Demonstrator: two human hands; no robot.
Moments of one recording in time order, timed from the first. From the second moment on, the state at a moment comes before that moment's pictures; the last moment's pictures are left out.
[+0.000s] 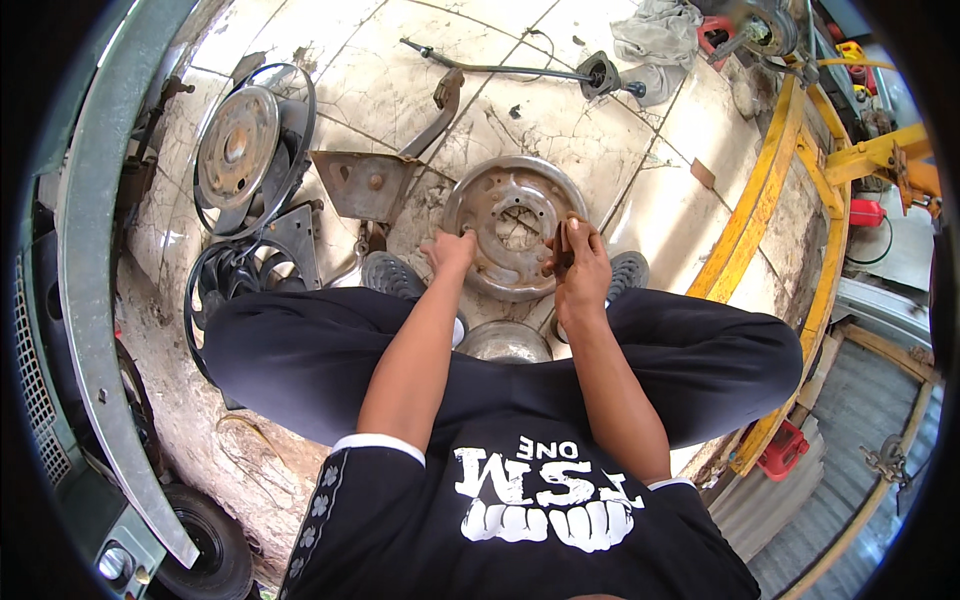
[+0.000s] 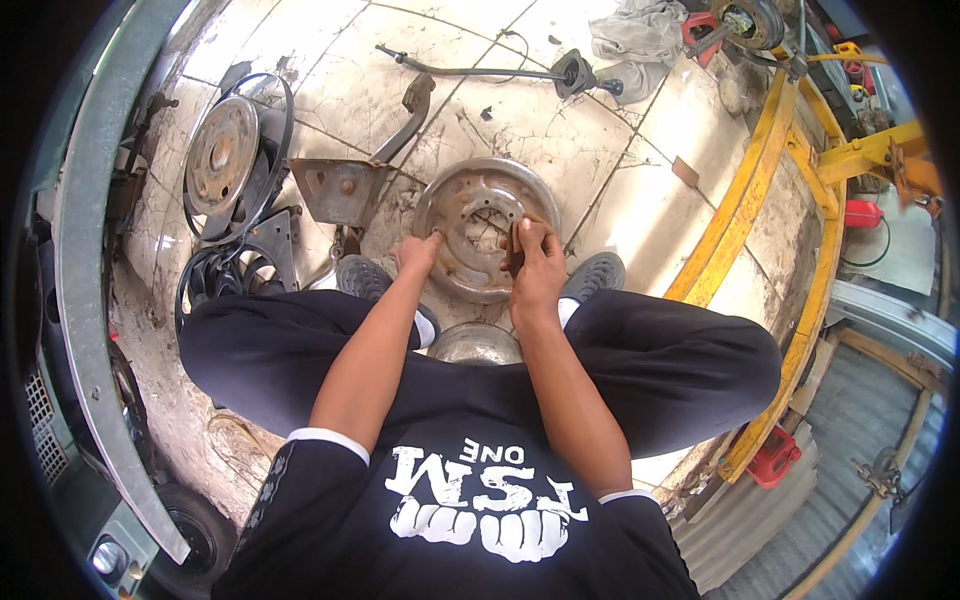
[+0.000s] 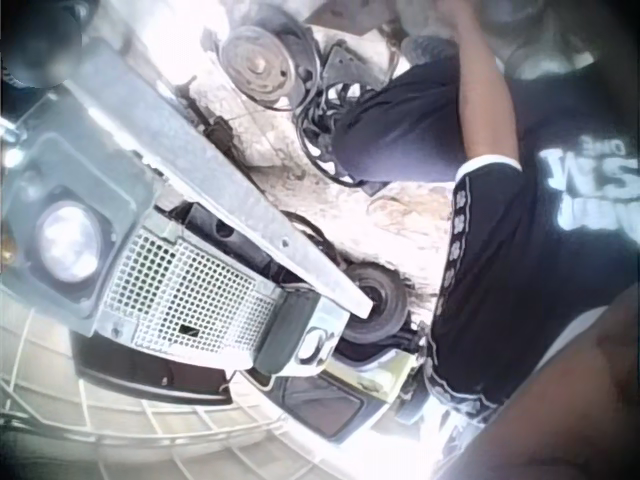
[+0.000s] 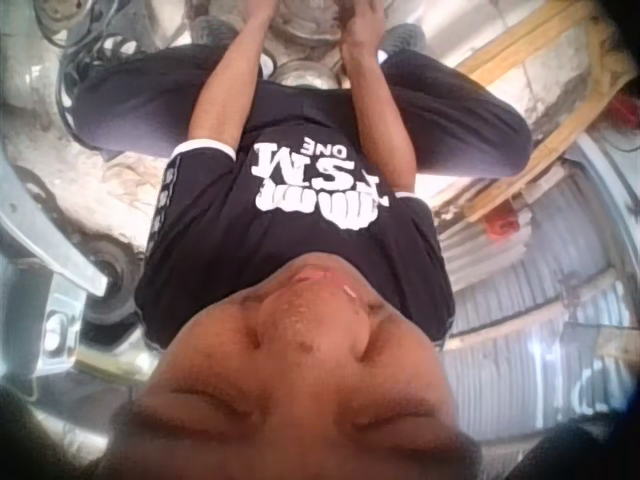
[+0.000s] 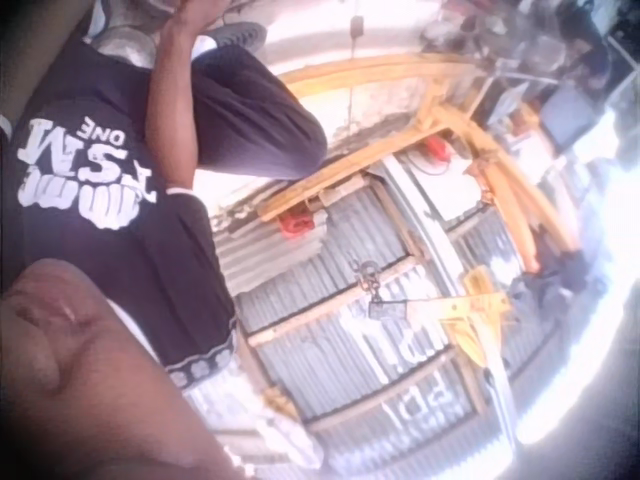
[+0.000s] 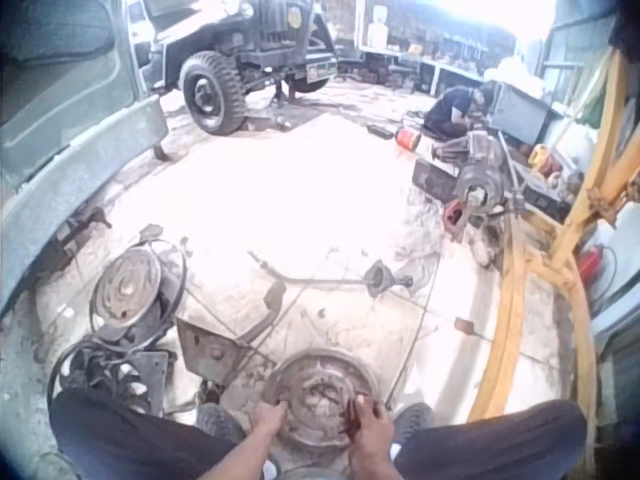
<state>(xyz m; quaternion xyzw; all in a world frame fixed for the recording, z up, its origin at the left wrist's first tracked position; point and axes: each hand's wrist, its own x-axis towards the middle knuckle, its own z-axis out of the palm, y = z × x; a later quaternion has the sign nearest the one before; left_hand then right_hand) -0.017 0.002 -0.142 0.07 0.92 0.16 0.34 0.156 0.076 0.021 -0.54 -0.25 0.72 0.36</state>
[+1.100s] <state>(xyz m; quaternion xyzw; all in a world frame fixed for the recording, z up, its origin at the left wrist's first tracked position) -0.084 0.108 0.233 0.39 0.54 0.52 0.54 0.140 0.209 0.249 -0.33 -0.56 0.74 0.21</state>
